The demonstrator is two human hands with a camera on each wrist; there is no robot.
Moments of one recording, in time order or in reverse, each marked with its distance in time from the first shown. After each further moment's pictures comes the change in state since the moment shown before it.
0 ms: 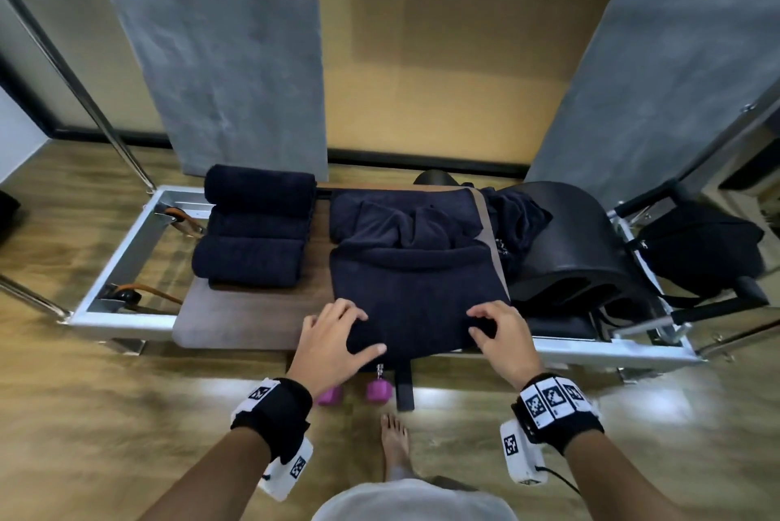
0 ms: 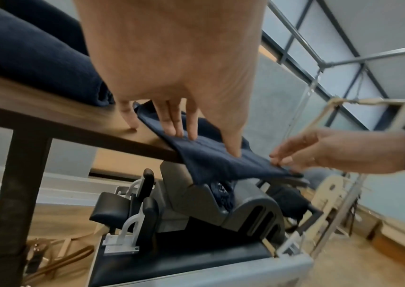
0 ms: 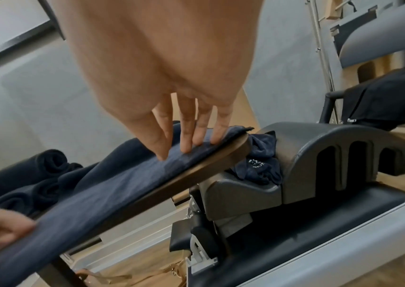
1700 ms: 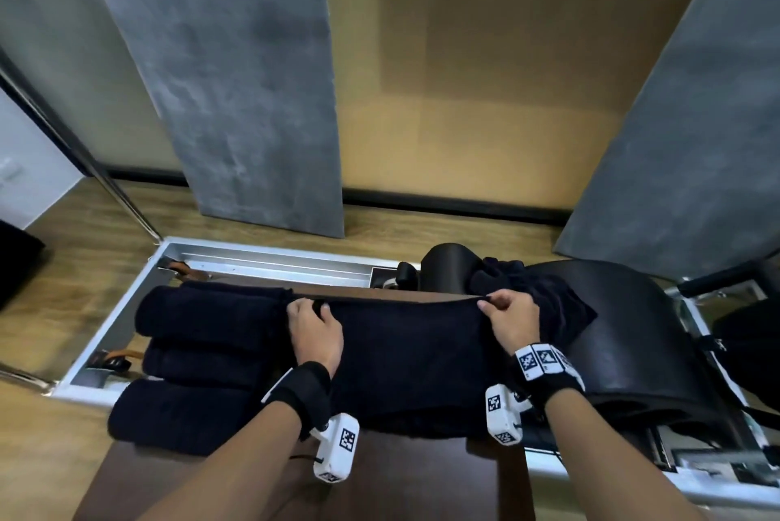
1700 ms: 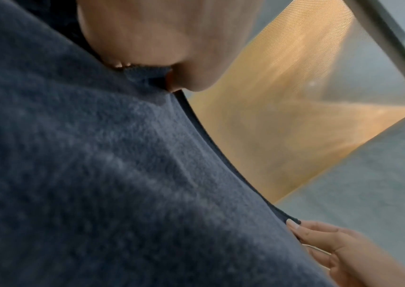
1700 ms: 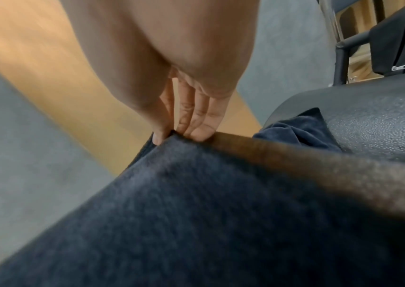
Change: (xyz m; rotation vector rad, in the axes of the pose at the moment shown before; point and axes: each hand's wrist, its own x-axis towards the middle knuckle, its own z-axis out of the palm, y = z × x) left_hand 0.287 -0.011 -0.020 -0.373 0.518 -0.732; right_hand 0.332 0.023 -0.015 0.205 0.133 0.260
